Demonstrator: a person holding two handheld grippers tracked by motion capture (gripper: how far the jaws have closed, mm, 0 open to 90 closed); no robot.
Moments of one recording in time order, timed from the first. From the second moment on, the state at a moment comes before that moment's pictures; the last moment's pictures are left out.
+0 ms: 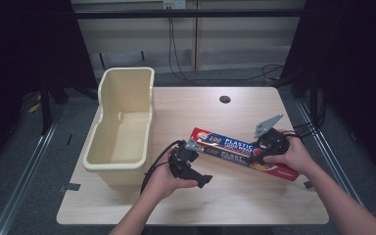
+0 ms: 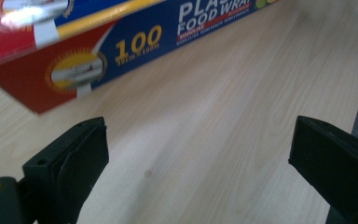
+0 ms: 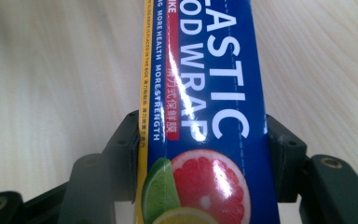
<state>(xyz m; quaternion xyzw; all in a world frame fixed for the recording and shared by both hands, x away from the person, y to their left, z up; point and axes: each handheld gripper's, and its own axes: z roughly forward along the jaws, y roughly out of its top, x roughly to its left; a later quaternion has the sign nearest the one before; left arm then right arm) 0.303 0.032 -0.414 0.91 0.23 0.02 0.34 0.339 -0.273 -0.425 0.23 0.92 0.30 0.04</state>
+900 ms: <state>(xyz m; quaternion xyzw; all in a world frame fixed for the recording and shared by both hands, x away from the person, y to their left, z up) 0.336 -0.013 -0.389 0.94 0.17 0.02 0.31 0.326 -0.265 -0.422 0.14 0.94 0.30 0.02</state>
